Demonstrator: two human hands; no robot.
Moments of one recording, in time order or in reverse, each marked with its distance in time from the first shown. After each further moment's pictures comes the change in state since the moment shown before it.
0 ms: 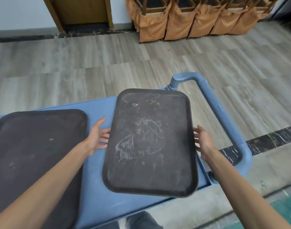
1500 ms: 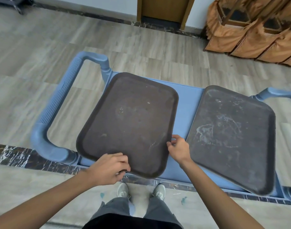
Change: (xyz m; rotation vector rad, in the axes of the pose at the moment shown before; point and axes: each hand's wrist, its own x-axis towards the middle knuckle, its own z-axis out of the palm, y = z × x) left_hand -0.220 -0.248 -0.210 1.366 0.146 0.840; right_hand -0.199 0.129 0.322 -0.787 -0.231 -0.454
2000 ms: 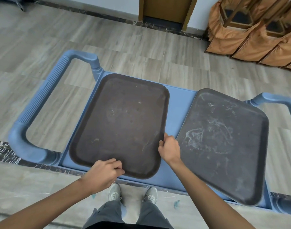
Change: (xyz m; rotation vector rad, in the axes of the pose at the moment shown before) left_hand 0.033 0.041 0.018 0.164 0.022 -0.002; right_hand 0.022 0.000 -0.025 -0.347 -0.019 -0.194
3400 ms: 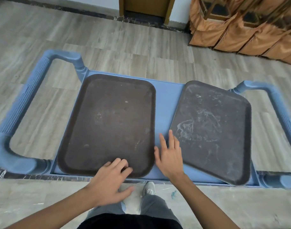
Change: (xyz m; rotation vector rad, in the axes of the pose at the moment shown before) left_hand 0.008 0.034 -0.007 -0.137 0.041 -0.033; right_hand -0.060 0.031 0.013 -0.291 0.258 -0.188
